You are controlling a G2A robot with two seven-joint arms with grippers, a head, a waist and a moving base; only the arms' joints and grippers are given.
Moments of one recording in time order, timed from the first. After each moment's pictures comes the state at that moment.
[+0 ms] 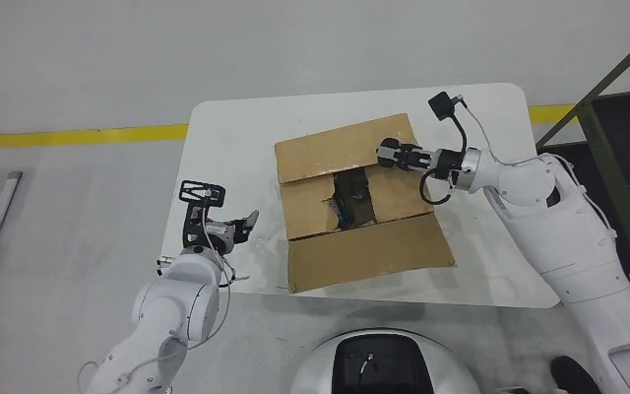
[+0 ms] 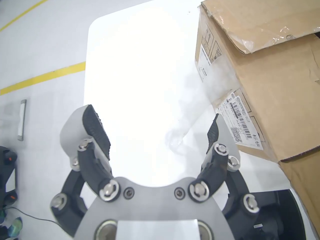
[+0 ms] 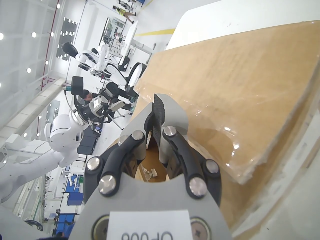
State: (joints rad) left arm 1.13 -0.78 -1.19 -2.08 1.19 0.30 -0.79; right arm -0.70 -1.18 1.20 -1.29 0.01 -0.32 0.84
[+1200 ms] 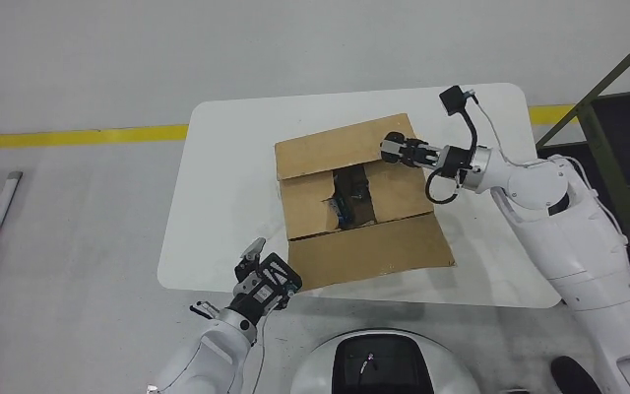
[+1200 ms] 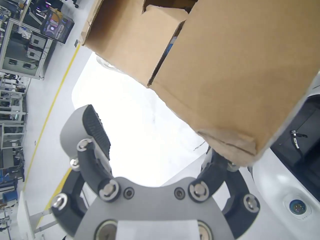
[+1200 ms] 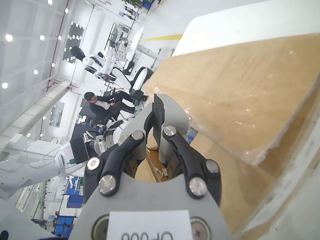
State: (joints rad) left arm 1.49 -0.79 -1.23 -2.28 1.61 -0.12 -0.58; right arm -0.74 -1.15 1.25 -1.40 0.03 -0.30 0.79
